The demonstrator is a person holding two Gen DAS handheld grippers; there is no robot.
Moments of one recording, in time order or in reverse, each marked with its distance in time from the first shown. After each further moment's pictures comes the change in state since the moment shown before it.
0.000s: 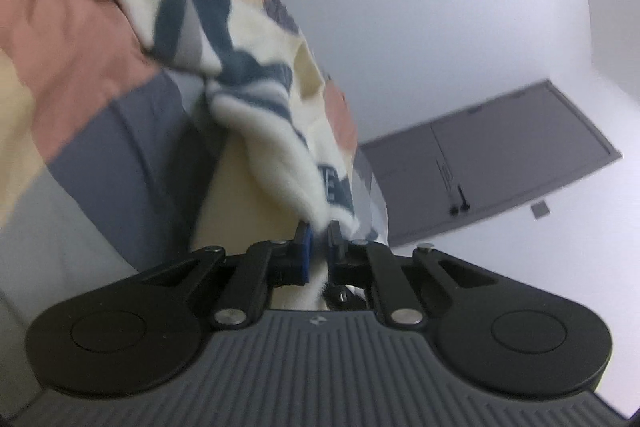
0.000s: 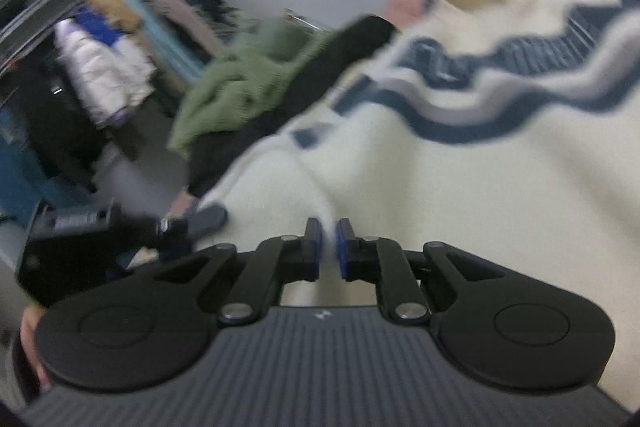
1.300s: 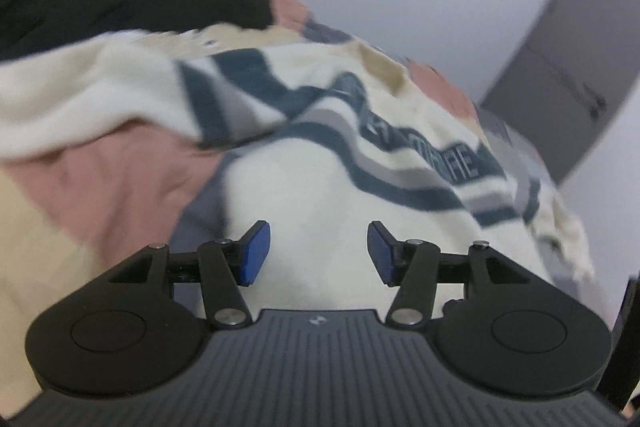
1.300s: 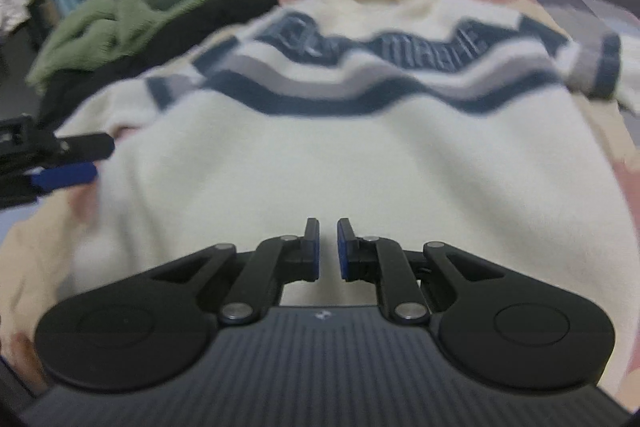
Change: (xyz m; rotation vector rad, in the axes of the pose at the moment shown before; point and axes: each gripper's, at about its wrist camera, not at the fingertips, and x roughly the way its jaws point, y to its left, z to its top) left arm 0.056 -0.030 -0.008 0.576 -0.018 0.441; right arm 0.022 -0.018 -0.017 -0.132 0.094 -0.549
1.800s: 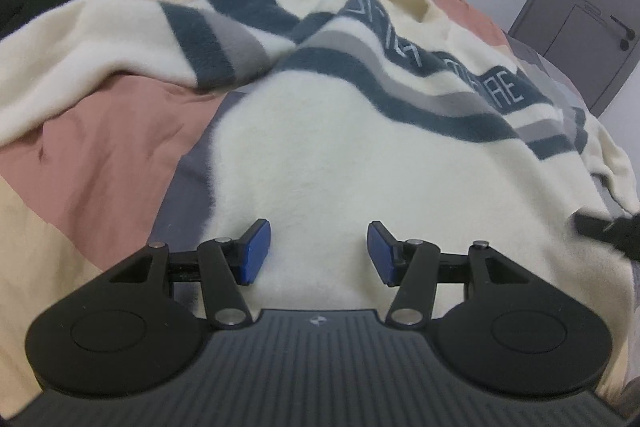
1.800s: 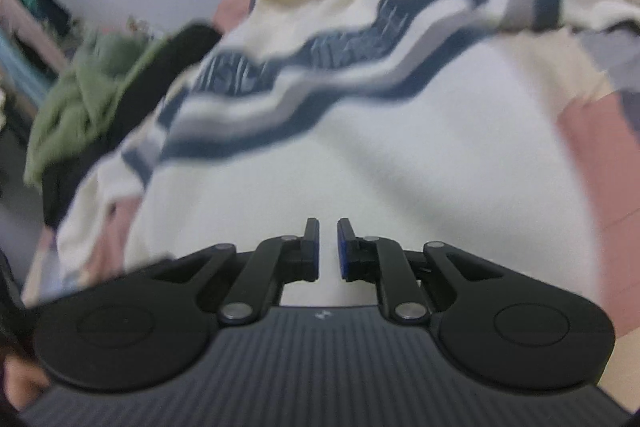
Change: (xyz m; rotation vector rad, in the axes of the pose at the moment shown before) left arm 0.056 0.005 -0.020 0.067 0.156 0.106; right arm -0.029 -0.067 0.019 0.314 -0.017 0.051
